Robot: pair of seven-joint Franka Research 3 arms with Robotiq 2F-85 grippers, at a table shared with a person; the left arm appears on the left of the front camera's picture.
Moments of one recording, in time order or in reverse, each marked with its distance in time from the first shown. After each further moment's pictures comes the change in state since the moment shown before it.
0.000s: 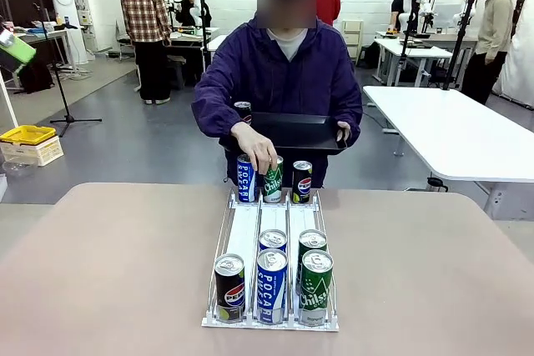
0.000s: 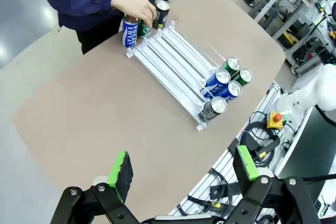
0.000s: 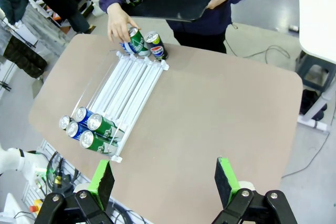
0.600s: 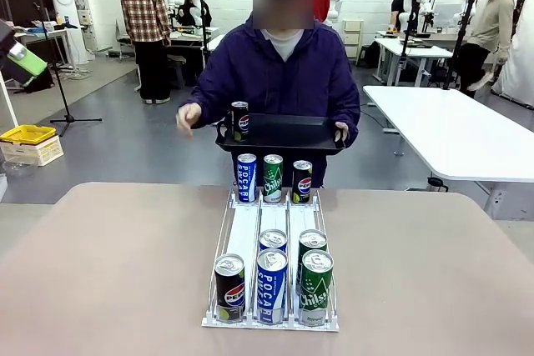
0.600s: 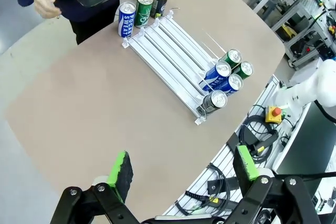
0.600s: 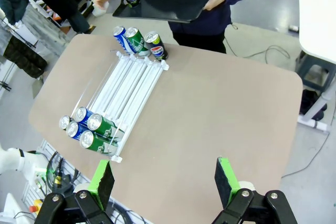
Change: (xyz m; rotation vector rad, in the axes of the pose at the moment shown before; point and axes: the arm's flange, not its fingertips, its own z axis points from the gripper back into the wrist) left arm 0.002 0.008 -0.019 -0.017 0.050 0.018; right arm 0.000 0.000 0.000 0.000 0.000 0.000
